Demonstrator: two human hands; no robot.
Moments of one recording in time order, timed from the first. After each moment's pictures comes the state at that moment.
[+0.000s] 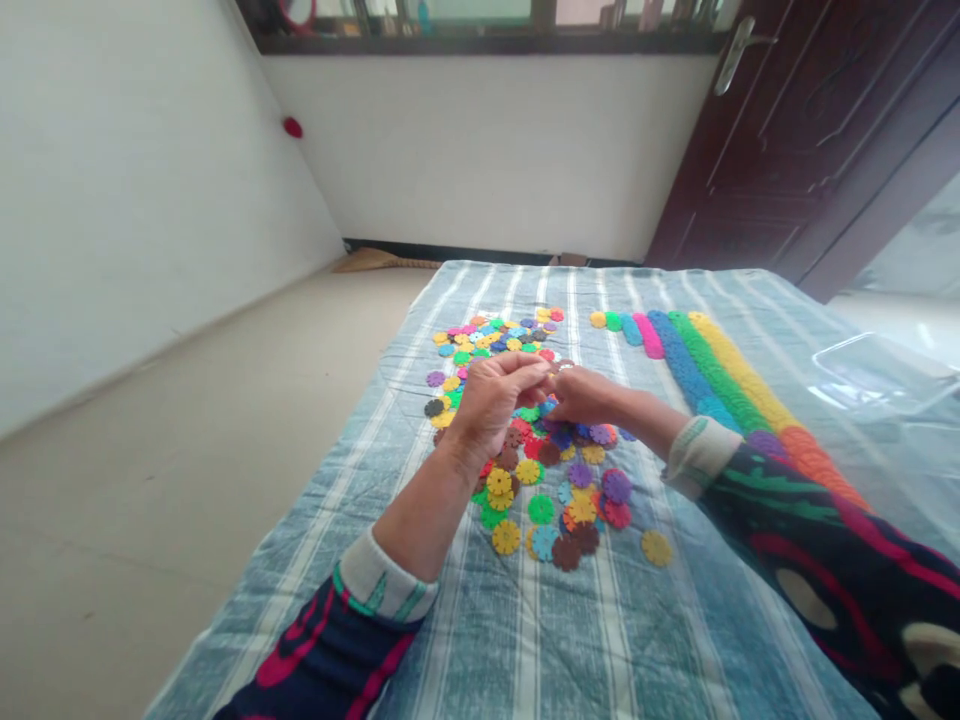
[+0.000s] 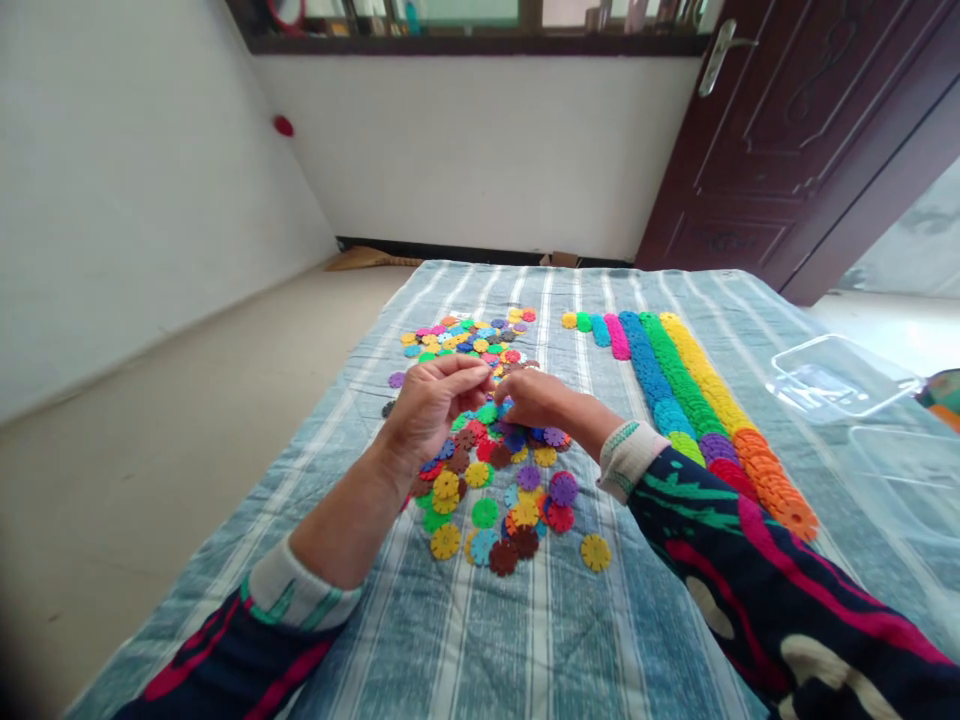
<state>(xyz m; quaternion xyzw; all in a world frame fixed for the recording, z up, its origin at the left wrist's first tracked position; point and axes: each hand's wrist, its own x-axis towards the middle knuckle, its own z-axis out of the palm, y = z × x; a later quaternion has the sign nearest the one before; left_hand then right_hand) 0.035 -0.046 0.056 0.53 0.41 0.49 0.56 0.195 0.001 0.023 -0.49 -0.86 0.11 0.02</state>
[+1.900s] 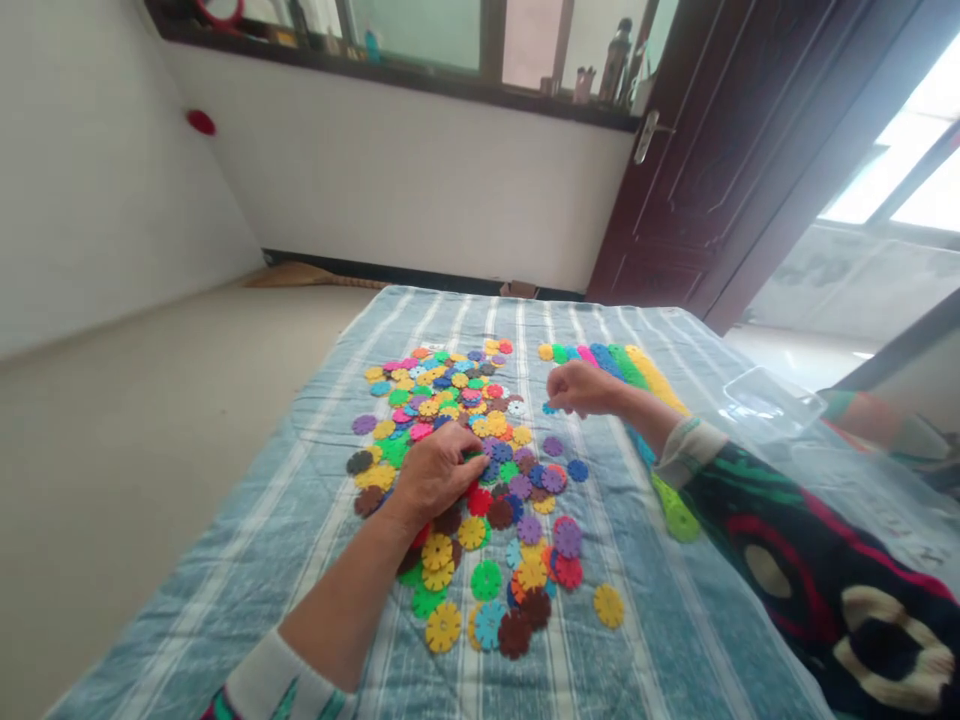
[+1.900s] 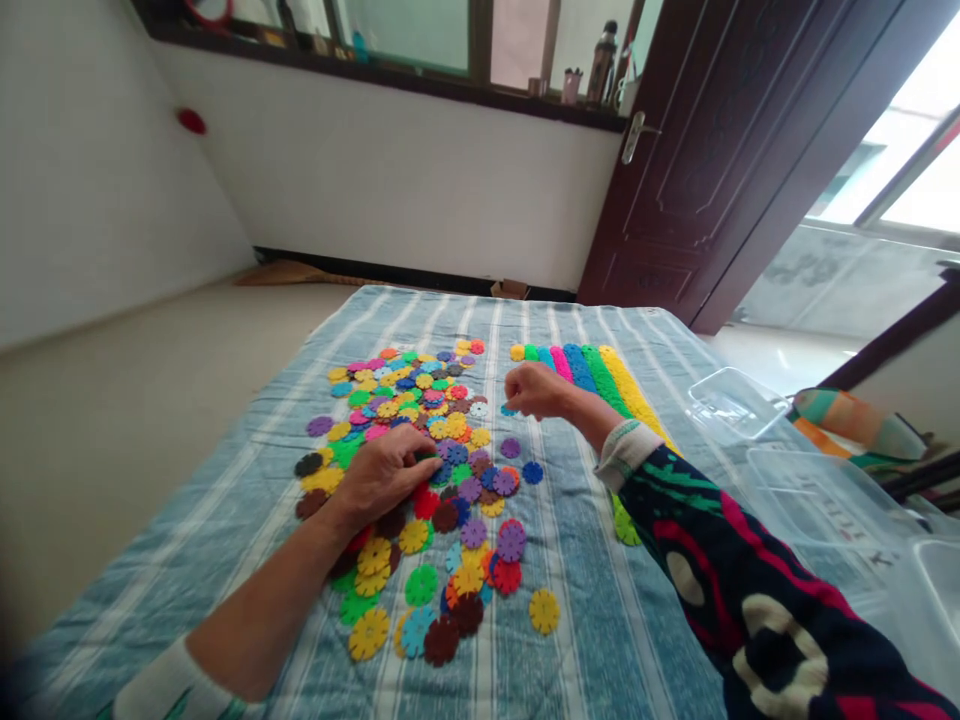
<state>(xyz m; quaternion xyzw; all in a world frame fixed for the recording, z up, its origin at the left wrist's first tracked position) 0.007 -0.005 -0.007 0.82 0.47 0.25 0.18 0.267 0.034 0.059 -0.61 -0.74 0.26 0.13</state>
